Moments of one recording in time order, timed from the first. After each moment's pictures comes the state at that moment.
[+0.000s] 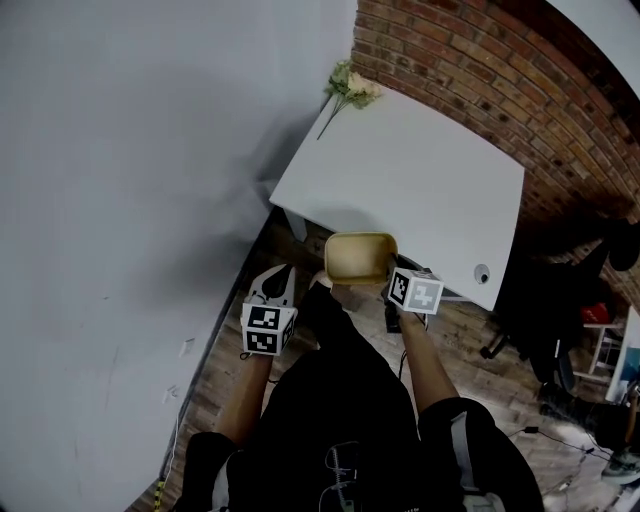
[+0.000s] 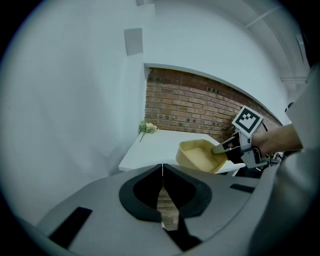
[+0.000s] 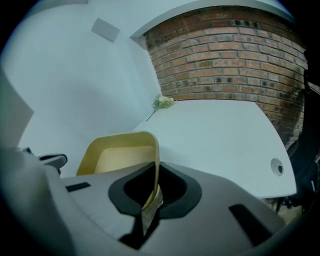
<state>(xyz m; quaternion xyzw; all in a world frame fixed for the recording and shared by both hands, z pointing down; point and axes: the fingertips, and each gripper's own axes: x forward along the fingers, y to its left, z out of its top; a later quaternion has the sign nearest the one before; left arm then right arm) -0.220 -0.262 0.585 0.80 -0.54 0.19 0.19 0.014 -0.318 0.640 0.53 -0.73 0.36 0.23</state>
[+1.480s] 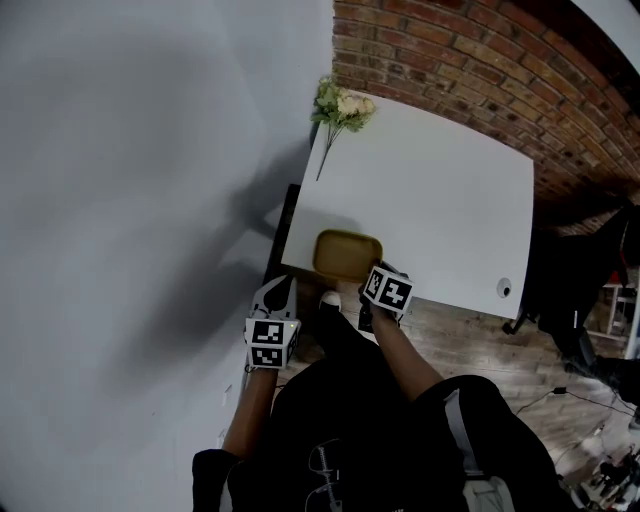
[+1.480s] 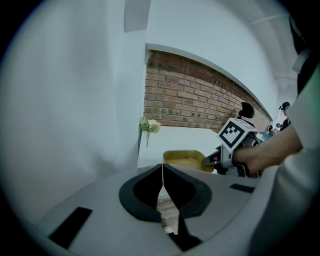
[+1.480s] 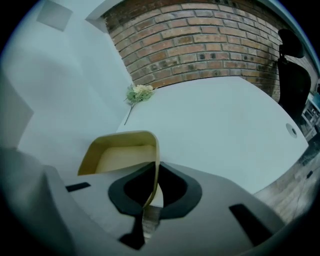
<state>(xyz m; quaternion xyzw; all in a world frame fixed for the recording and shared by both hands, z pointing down) -0.286 -0.438 0.598 0.82 -0.47 0.25 0.20 -0.074 -0.454 0.713 0.64 -0.58 0.47 0.19</state>
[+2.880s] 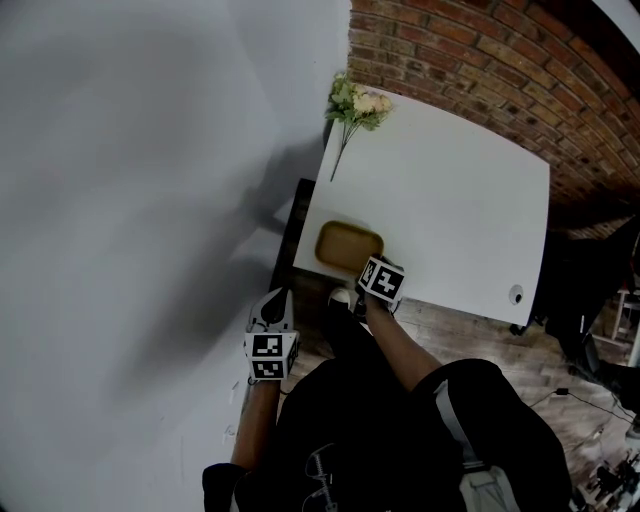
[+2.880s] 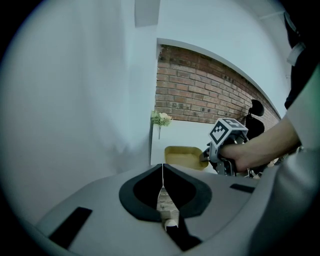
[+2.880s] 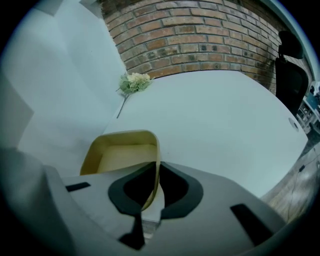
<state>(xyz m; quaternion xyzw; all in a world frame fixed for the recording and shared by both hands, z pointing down) -0.327 -0.432 0.615 0.79 -0.50 0.27 0.23 -0.097 -0.484 0.751 0.65 -0.54 0.48 0.22</state>
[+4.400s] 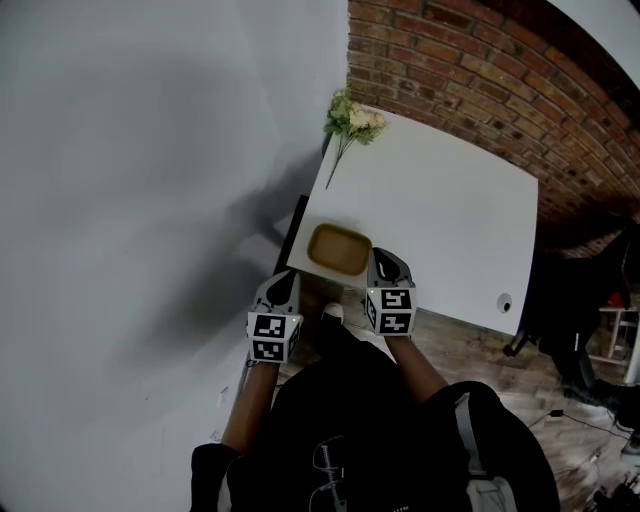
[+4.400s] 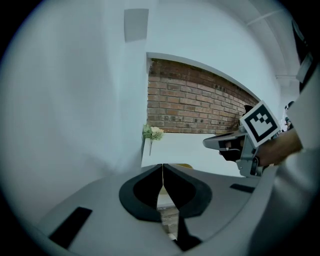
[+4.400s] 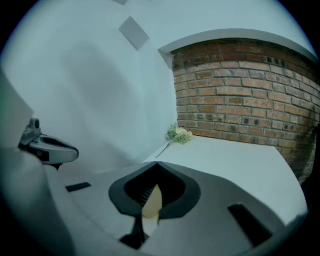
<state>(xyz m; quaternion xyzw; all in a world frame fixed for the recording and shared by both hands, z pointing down) -0.281 -0.439 0.576 0.82 -0.50 0.22 0.18 -0.106 -0.483 0.591 0.57 -0.78 0.19 0.19</state>
